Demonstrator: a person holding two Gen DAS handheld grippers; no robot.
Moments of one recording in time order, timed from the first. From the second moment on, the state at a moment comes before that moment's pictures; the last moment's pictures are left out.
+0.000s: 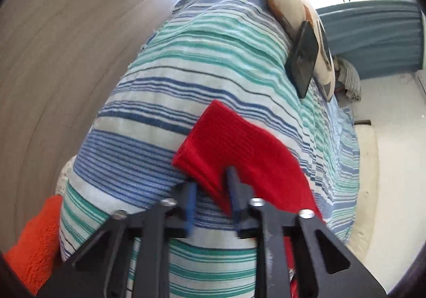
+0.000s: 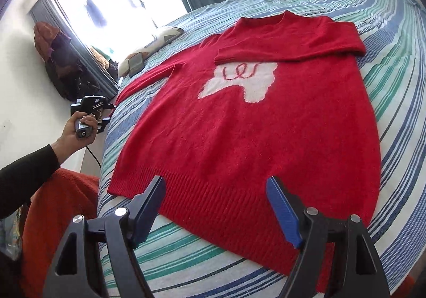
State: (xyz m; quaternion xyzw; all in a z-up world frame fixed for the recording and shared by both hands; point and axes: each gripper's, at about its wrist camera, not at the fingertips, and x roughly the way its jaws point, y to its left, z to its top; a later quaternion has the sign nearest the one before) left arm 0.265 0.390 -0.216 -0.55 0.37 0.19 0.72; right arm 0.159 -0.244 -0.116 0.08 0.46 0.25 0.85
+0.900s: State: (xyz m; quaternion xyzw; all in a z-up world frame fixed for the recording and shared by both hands) left arm 0.298 -0.037 -0.101 0.03 0.45 -0.12 0.88; right arm 0.145 -0.317 -0.108 0.12 0.44 0.17 0.87
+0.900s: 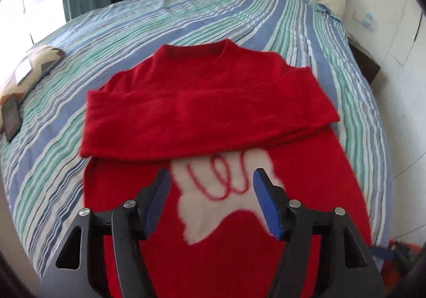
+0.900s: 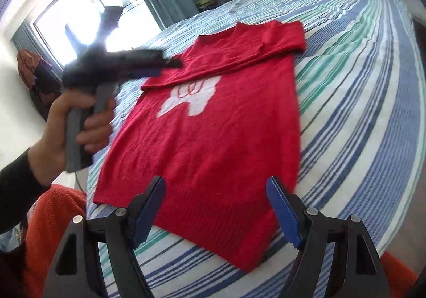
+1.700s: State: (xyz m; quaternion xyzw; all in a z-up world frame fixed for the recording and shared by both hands) left arm 0.129 0.080 -0.146 -0.03 0.53 -0.03 0.85; right arm 0.082 -0.345 -0.100 0.13 0.47 0.07 0.87
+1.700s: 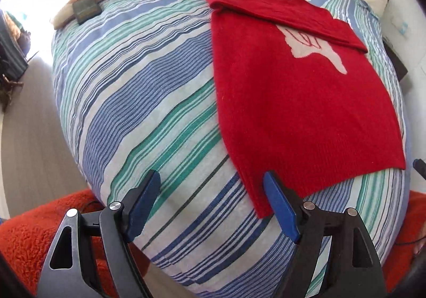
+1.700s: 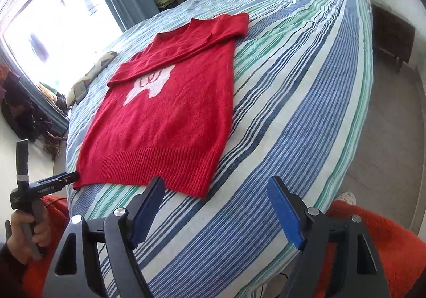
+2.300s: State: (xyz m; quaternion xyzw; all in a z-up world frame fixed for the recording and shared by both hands) left arm 0.095 0.091 -0.109 -0.06 0.50 -0.03 0.86; right arm 0.019 -0.369 -0.058 0.22 0.39 0.07 0.89
